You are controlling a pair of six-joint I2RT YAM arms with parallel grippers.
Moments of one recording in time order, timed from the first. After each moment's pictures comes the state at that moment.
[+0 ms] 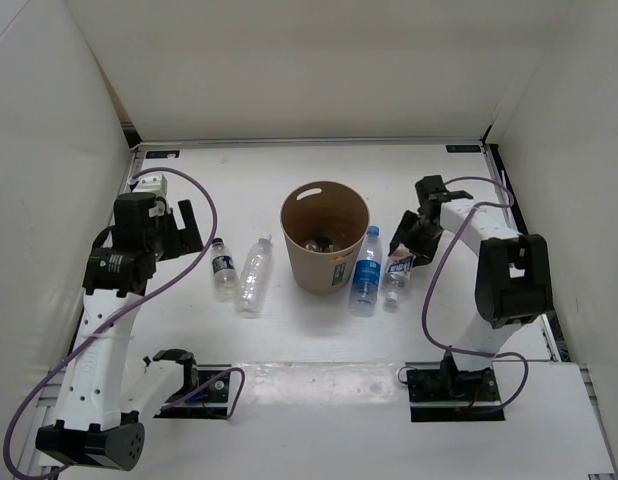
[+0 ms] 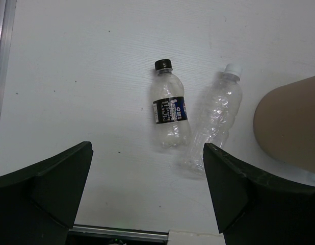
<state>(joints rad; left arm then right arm) -0.09 0.92 1.17 -0.95 -0.12 -0.22 0.18 1.71 1.16 -0.79 -0.13 0.60</state>
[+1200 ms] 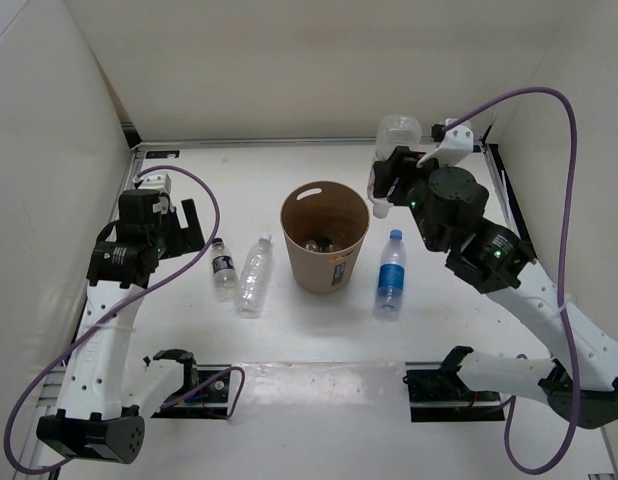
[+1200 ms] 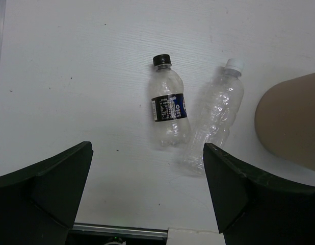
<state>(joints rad) -0.09 0.96 1.17 -0.95 -0.11 -0.22 0.85 1.07 1.42 -0.46 0.66 0.32</state>
